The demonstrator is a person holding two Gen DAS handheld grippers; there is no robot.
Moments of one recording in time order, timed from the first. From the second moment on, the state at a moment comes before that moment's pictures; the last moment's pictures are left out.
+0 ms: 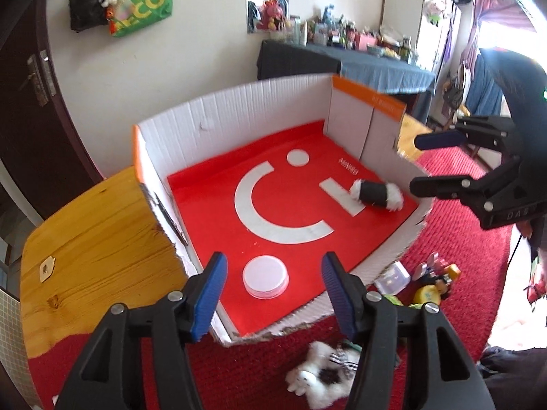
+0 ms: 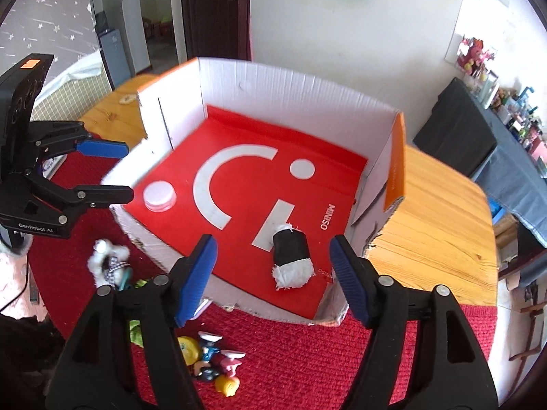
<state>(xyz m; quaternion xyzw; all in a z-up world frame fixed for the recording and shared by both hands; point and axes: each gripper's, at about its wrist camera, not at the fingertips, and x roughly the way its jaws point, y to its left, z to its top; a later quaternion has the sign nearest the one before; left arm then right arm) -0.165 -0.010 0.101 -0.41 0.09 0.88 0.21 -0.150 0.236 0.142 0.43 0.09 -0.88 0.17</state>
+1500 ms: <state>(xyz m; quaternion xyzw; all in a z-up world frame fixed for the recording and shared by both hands) -0.024 -0.022 0.060 -0.32 -0.01 0.94 0.08 -0.008 0.257 0.085 0.31 -0.02 -0.95 0.02</state>
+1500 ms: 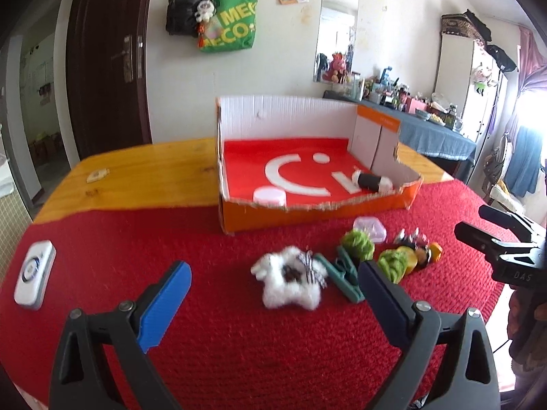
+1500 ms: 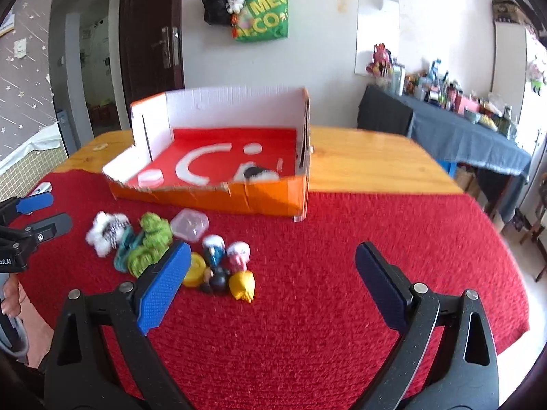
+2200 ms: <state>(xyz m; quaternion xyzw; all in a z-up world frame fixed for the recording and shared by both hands) -0.050 -0.024 0.019 -0.41 -0.03 0.91 0.08 -0.025 0.269 0.043 0.39 -0.03 -0.92 0.02</state>
